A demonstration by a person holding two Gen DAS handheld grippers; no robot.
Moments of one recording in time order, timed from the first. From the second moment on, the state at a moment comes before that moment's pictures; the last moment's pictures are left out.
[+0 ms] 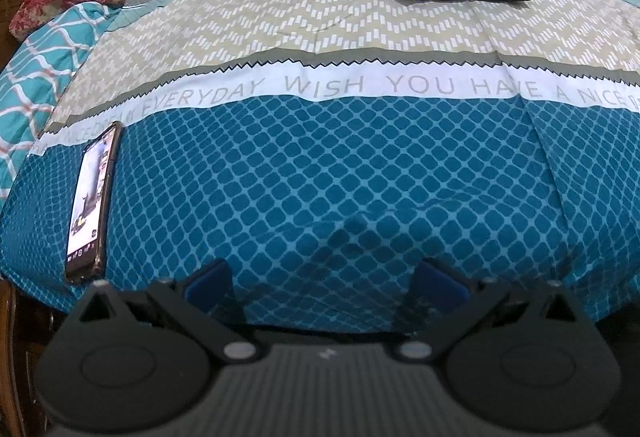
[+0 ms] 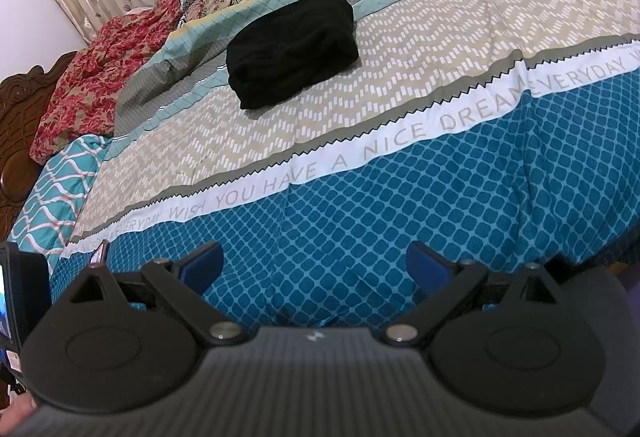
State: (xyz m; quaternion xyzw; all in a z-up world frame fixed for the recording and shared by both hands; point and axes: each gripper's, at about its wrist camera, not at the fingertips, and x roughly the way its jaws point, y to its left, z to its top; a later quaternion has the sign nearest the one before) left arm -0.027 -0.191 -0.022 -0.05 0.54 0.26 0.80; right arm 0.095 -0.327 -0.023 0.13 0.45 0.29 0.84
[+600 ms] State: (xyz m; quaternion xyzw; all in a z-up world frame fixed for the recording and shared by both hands) left arm -0.026 -0.202 -0.002 -0.07 0.52 0.22 0.82; right arm 0.095 -0.329 -0.019 0.12 0.44 0.29 0.84
